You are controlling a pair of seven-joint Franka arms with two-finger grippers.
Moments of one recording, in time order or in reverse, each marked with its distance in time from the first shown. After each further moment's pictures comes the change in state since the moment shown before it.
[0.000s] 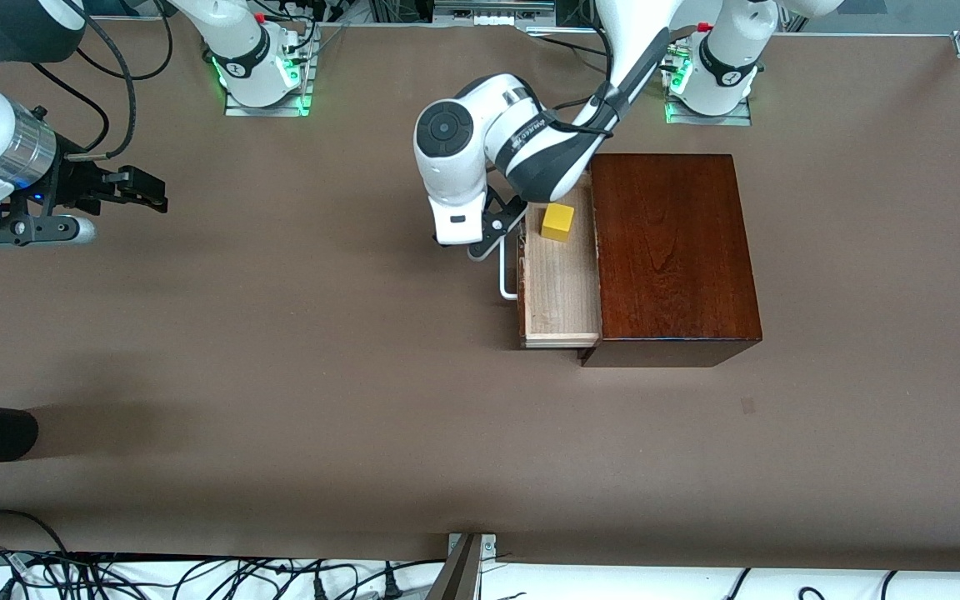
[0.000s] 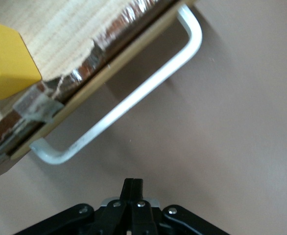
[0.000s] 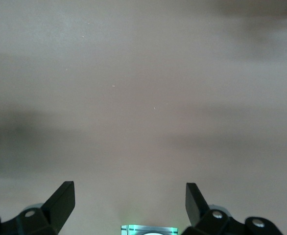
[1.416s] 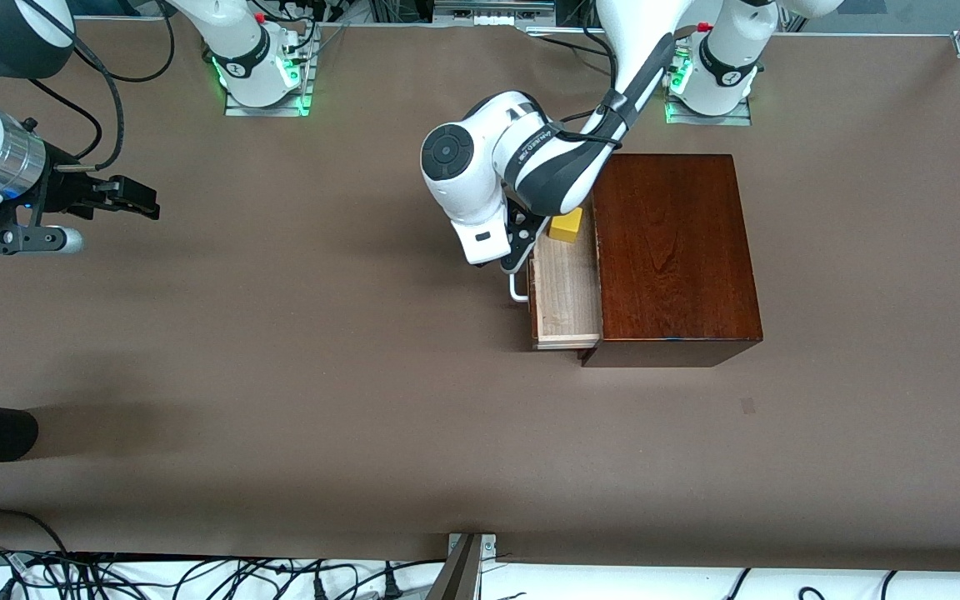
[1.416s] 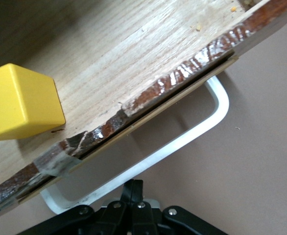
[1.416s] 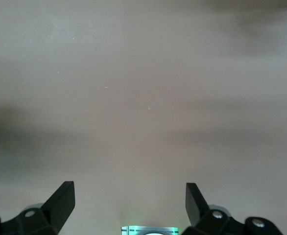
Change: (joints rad) left arm -0.008 0.012 0.050 0.015 0.112 -0.120 -0.096; right arm 0.042 0.016 -0.078 0.002 0.007 0.004 0.001
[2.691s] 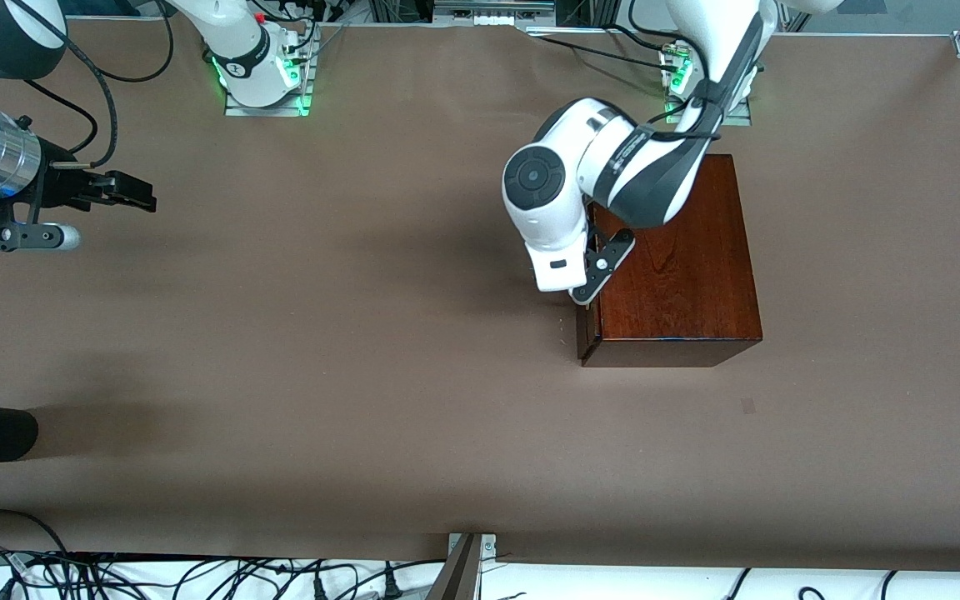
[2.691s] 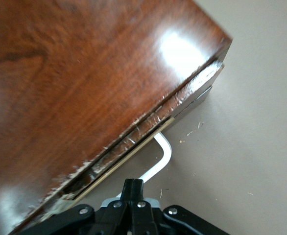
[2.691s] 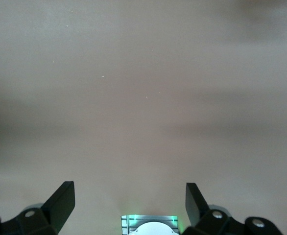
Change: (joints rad) left arm 0.149 -0.172 0.020 -0.109 0.032 -0.065 0.293; right arm 0.002 -0.001 -0.012 0.002 0.002 -0.047 0.000
